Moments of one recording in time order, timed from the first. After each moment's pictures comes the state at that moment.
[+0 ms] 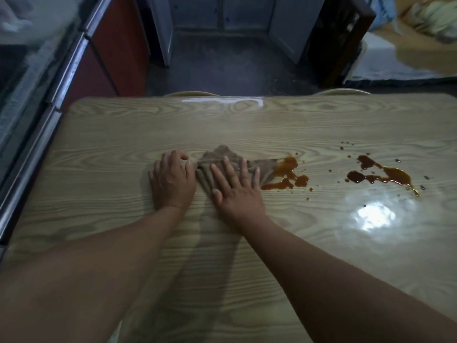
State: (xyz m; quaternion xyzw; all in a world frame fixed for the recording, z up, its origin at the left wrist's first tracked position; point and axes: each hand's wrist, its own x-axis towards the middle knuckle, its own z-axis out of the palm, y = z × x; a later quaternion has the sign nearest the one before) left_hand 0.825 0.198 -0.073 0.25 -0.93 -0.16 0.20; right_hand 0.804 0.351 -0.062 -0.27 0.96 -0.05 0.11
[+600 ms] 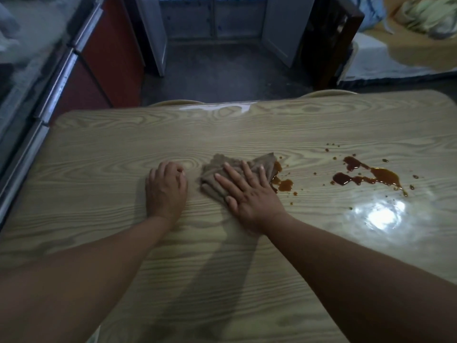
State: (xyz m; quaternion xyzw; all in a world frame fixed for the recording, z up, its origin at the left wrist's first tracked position) left_hand 0.815 0.215 -0.078 0.18 -0.95 -0.16 0.20; right_hand 0.767 0.423 -0.063 -0.37 0.93 -0.01 0.06
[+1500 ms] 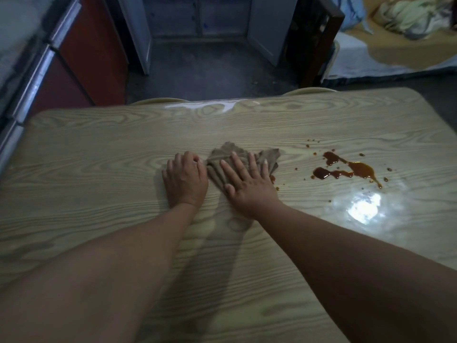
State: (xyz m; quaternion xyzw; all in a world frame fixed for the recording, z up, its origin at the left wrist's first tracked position) left_hand 0.777 0.288 -0.075 0.21 -0.94 -0.18 0.21; right_hand 0.754 0.442 -0.056 -0.26 0.96 0.01 0.10
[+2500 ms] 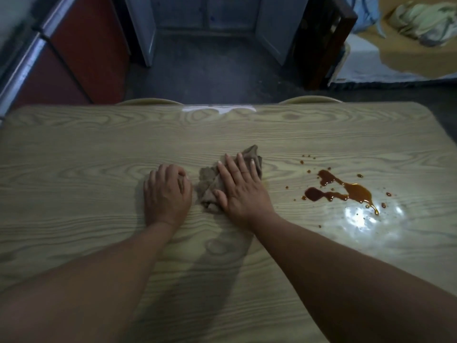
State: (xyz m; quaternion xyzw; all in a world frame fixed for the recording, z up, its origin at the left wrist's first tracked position) left_hand 0.774 0.291 -0.076 0.20 -0.95 -0.11 0.20; right_hand 0.709 0.462 -0.076 -0.33 0.94 -0.04 0.01
